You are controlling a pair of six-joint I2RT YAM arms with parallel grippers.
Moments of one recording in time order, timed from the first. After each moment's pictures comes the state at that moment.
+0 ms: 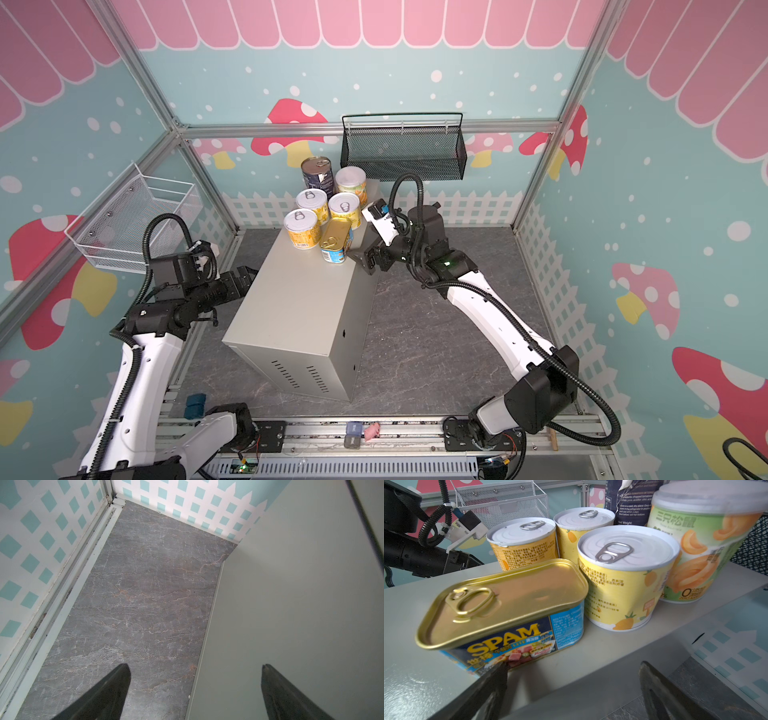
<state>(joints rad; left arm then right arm) 0.15 1.01 1.14 -0.81 0.21 -0.25 0.54 1.47 1.47 -0.29 -0.50 -0.11</state>
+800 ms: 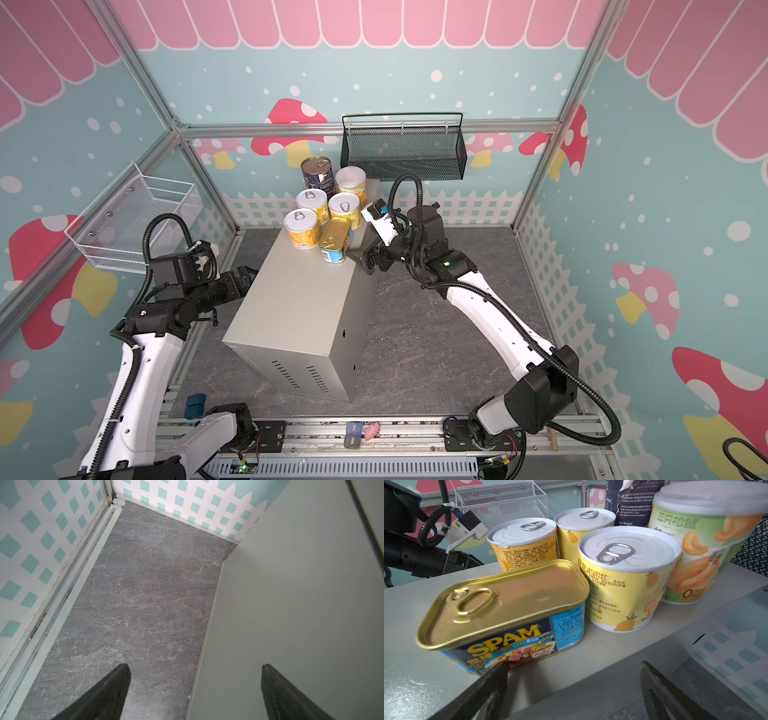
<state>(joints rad) 0.15 1.01 1.14 -0.81 0.21 -0.25 0.54 1.47 1.47 -0.29 -0.49 -0.11</state>
